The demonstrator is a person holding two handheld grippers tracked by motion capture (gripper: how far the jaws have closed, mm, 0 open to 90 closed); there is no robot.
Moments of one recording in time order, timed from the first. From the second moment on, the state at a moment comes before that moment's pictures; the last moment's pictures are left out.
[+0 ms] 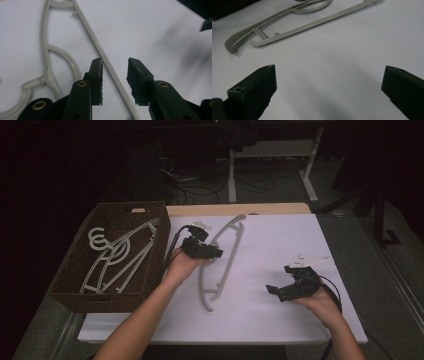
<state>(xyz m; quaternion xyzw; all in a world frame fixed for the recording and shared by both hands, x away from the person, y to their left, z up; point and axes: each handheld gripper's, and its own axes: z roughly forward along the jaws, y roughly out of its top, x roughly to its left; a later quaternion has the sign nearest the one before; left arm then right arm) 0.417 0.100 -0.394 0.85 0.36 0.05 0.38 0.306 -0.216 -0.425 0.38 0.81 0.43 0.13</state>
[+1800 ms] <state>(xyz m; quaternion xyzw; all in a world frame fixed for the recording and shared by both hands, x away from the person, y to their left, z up) 0.380 0.070 -0.444 0.91 0.28 -0.01 0.32 0.306 -0.219 -0.423 0.38 0.81 0.43 0.13</state>
